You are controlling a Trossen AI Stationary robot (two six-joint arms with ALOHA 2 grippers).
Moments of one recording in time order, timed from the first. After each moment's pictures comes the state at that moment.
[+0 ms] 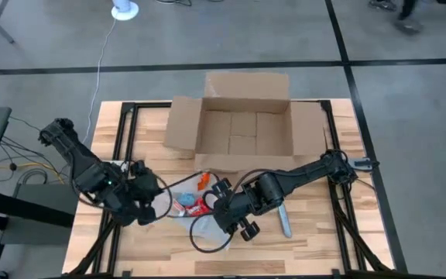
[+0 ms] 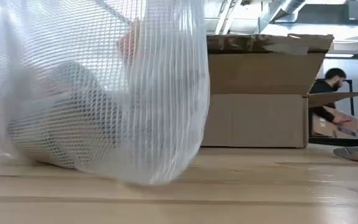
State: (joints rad) left arm -0.77 1.23 1.31 -1.26 -0.61 -0.93; right arm 0.41 2.13 2.36 -1.27 0.11 -0.29
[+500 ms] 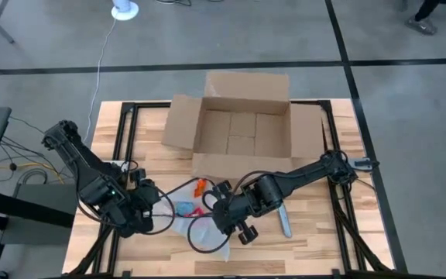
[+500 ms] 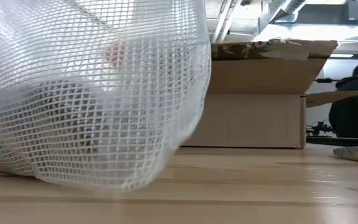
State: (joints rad) left arm -0.82 1.30 1.31 -1.30 -0.55 -0.93; right arm 0.39 2.13 2.33 -1.25 0.08 -0.09
